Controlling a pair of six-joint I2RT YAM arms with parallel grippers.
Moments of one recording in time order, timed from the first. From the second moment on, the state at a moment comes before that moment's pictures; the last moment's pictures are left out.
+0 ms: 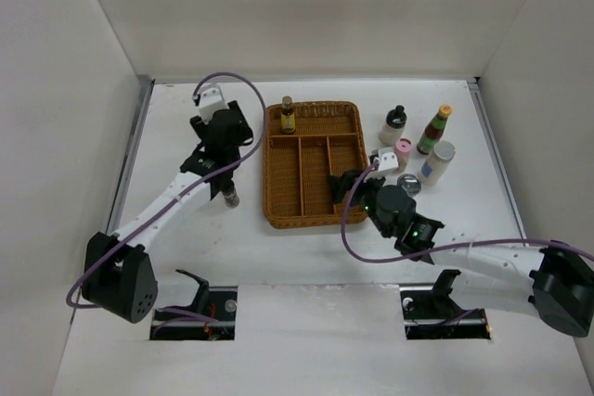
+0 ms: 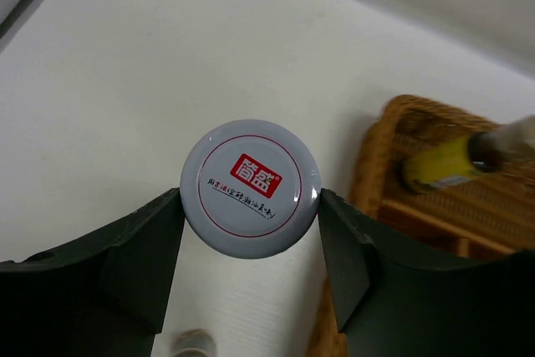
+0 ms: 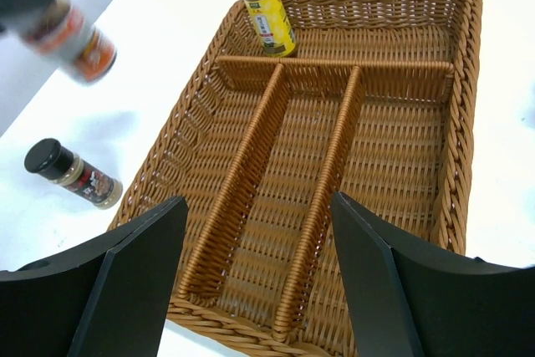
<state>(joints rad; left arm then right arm) -0.38 1.28 0.92 -0.05 -0.63 -0.47 0.93 1.09 0.49 0.48 0.51 0.36</state>
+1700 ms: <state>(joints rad) -0.69 1.48 0.90 0.29 -0.64 -0.41 0.88 1.01 0.47 0.48 0.51 0.39</state>
